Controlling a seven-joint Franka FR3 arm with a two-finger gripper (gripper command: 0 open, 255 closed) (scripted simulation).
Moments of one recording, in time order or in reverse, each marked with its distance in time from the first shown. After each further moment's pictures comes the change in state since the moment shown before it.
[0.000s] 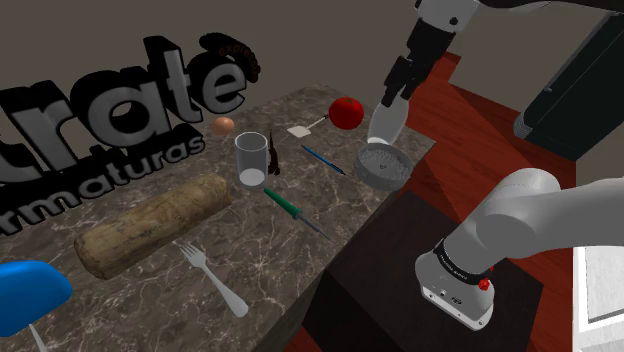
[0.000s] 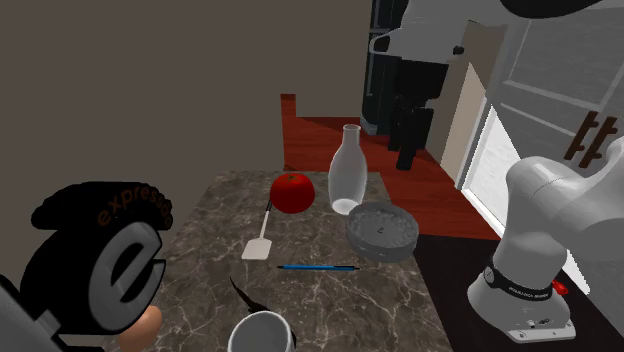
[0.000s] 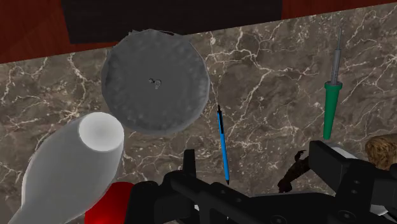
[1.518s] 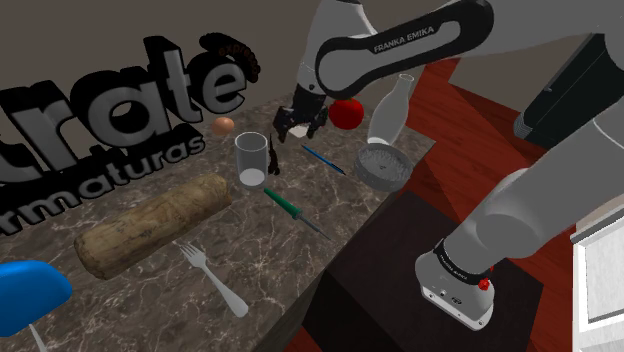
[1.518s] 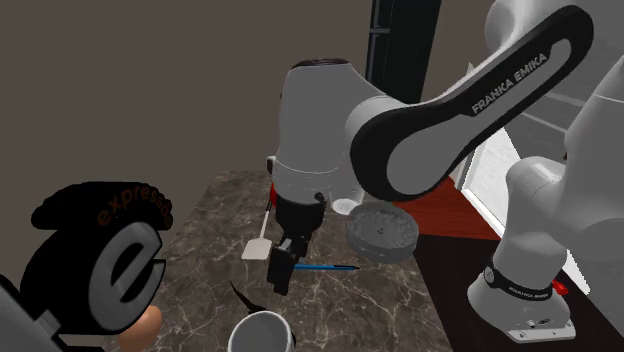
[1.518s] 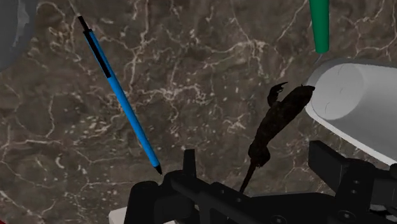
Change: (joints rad) arm 0.001 0.669 0.272 0.112 0.033 0.623 0.402
